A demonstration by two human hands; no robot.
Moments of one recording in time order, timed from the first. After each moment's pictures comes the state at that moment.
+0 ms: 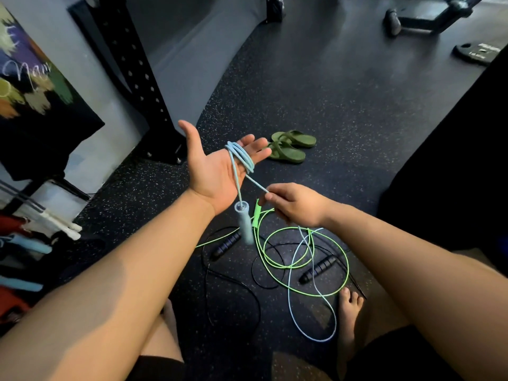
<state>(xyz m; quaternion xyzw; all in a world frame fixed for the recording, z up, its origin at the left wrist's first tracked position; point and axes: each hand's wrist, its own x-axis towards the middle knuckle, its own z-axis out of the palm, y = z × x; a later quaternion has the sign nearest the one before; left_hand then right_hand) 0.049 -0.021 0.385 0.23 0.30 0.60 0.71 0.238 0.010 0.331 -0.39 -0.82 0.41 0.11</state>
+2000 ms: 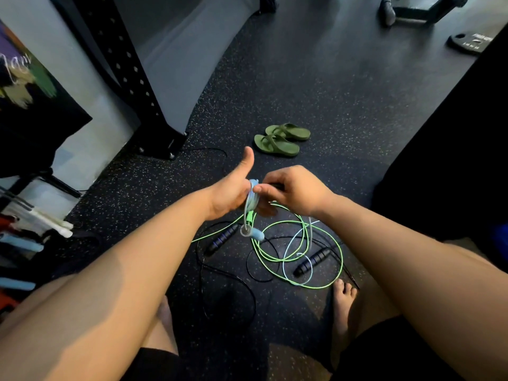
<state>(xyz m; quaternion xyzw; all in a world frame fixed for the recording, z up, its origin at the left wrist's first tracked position) 0.059 -0.012 0.341 0.55 0.51 0.15 0.64 0.248 0.015 0.335 -0.37 -0.88 0.23 0.19</state>
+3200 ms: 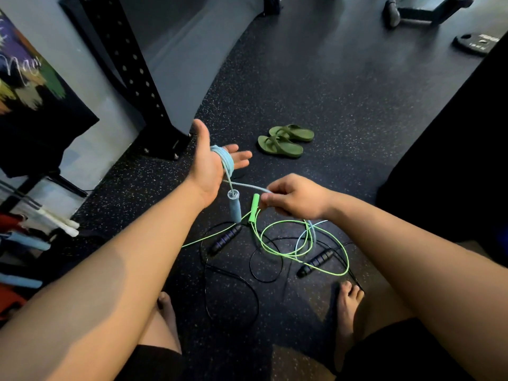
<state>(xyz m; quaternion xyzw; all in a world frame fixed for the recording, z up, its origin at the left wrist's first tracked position) 0.036 -0.001 0.356 0.33 0.55 0.51 0.58 0.244 0.009 0.339 -0.40 -0.79 0.46 0.09</state>
